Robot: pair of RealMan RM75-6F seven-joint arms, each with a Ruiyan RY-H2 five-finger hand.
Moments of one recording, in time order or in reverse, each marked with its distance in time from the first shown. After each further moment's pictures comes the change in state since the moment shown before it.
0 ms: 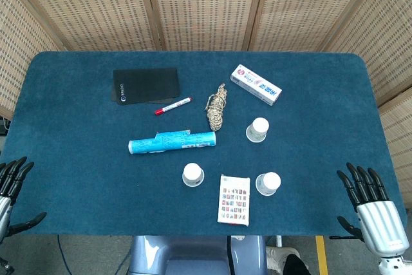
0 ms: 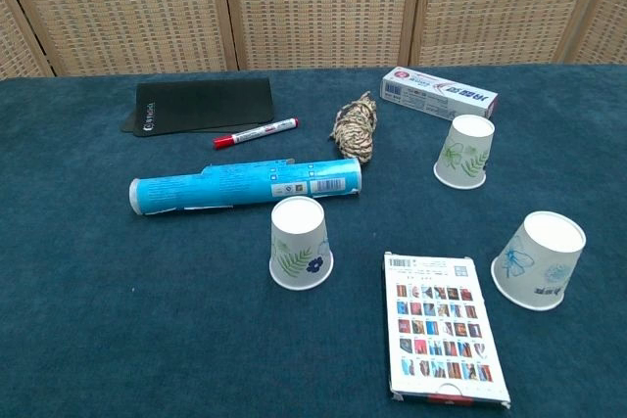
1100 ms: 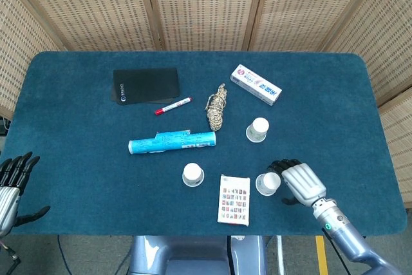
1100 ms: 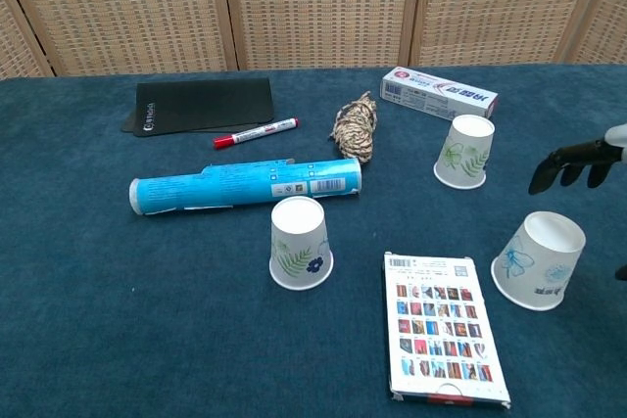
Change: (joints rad) left arm -0.040 -0.017 -0.035 -0.030 -0.110 -0.113 0.074; right arm 0.438 -0.110 0.109 -0.024 0.321 -0.688 -0.002
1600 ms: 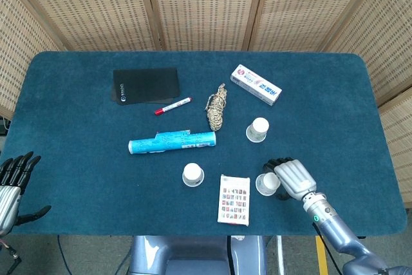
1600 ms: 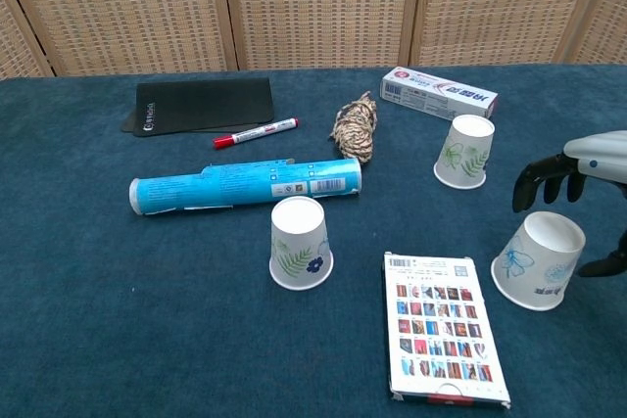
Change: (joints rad) left arm -0.006 0.001 -0.001 -0.003 -0.009 -0.012 -0.001; right arm 0.069 -0.082 0.017 0.040 0.166 -0.047 -0.104
